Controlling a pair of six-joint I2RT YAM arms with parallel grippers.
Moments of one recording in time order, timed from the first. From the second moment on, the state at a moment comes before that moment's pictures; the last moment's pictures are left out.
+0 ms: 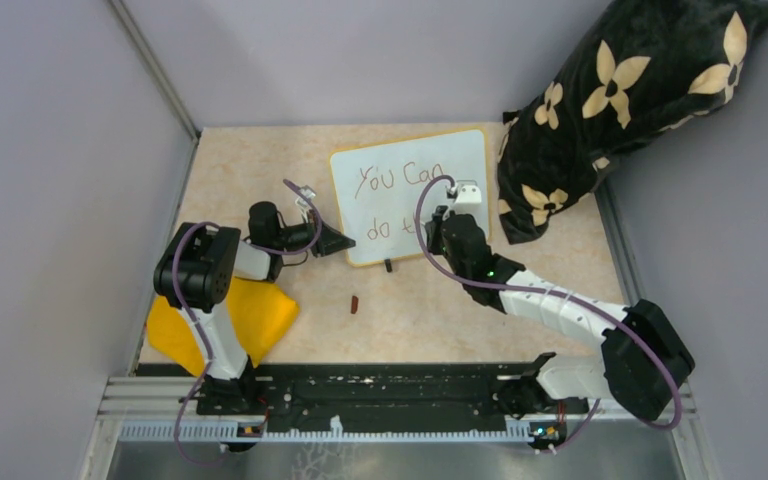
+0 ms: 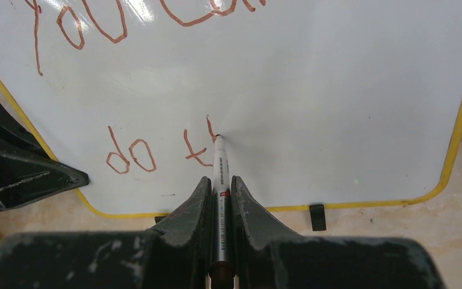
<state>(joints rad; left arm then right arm) -0.17 1.90 0.64 1.04 1.05 -0.48 0.74 1.24 0.69 0.19 0.45 0.43</state>
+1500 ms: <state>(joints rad) -0.18 1.90 0.64 1.04 1.05 -0.48 0.72 1.12 0.61 0.16 0.46 0.45</state>
